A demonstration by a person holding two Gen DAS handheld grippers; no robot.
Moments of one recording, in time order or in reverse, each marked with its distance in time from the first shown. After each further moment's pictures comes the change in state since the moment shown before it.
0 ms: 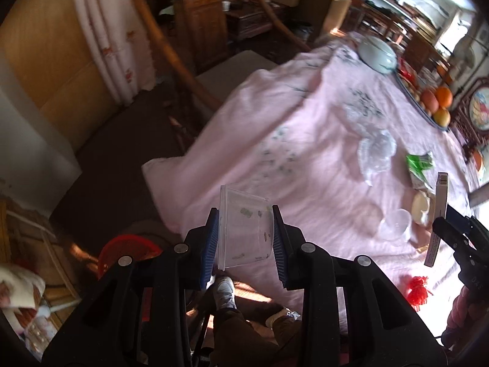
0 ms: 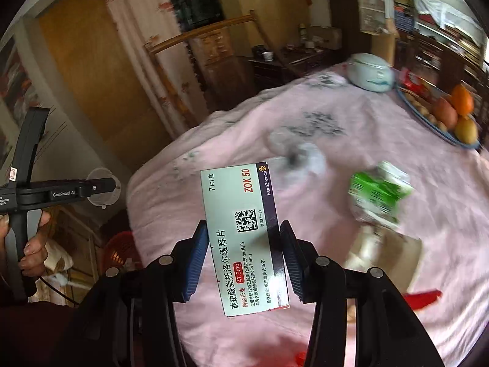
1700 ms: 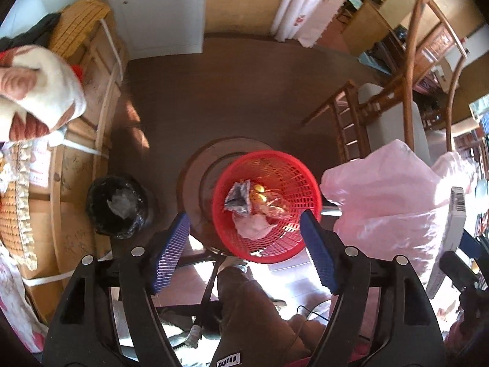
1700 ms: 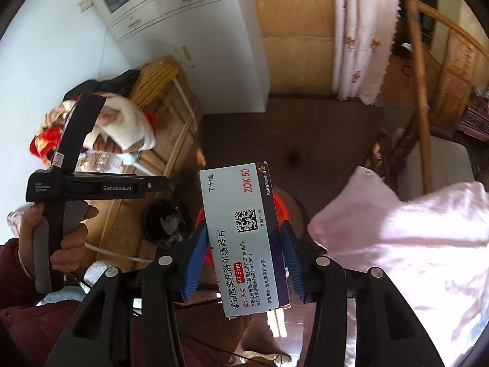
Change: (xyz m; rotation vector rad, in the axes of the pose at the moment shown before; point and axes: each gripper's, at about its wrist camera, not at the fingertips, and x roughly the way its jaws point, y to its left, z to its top) left arm -0.026 0.290 -0.166 -0.781 0.115 0.184; right arm 0.126 0.331 0.021 -0.661 0.365 0.439
